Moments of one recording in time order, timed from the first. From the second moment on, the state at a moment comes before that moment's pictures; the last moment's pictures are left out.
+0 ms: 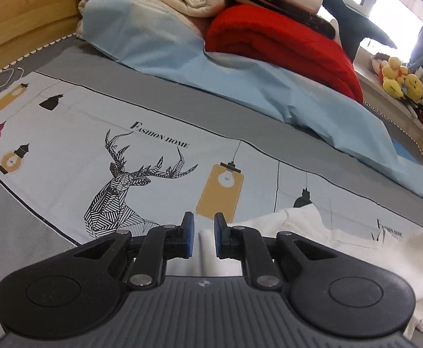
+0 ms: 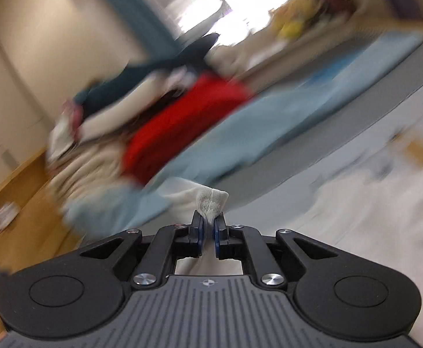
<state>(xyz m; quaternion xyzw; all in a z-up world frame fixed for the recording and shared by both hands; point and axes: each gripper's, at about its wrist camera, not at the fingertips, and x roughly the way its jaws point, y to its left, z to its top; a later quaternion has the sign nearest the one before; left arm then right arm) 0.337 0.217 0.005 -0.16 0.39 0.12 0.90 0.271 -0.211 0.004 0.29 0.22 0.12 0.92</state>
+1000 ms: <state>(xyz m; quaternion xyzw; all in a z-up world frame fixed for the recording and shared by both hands) 0.360 0.159 -0.090 -0.09 0.52 0.05 0.85 0.311 -0.341 -0.084 0.29 0.38 -0.15 0.87</state>
